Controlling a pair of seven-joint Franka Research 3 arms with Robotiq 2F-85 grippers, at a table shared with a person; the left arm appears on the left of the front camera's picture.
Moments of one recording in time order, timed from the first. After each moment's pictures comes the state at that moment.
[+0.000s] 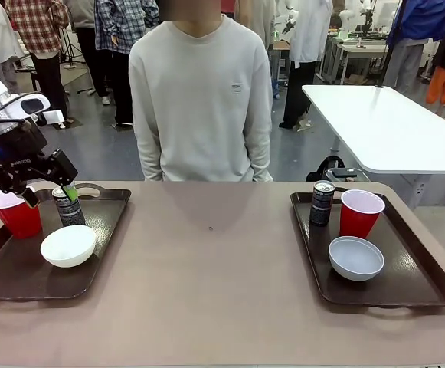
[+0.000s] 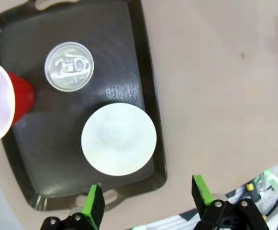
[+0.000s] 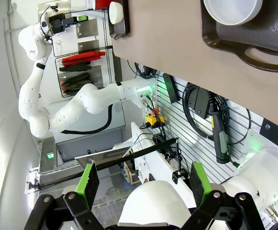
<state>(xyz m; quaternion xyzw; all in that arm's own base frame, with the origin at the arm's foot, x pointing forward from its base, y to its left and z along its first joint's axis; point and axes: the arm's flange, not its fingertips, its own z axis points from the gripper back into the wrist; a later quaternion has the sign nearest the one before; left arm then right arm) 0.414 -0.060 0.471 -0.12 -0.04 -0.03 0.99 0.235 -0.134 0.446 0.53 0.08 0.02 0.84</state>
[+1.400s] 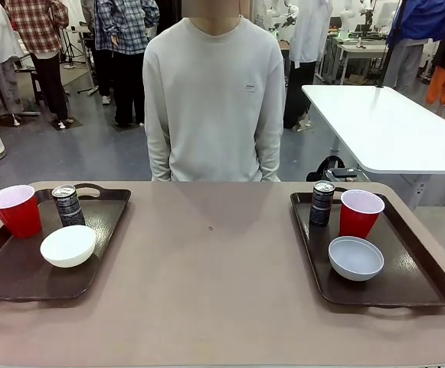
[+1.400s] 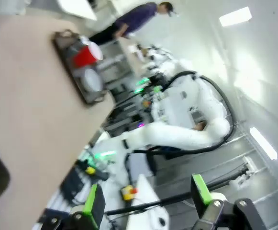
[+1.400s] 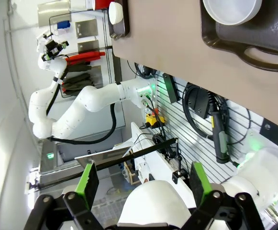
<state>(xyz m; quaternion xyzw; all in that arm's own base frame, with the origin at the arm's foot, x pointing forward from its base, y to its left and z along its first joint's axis) 0.294 0.079 0.494 -0.66 -0.10 -0.16 0.73 0.235 -0.135 0.445 0.53 0.08 0.02 0.84</state>
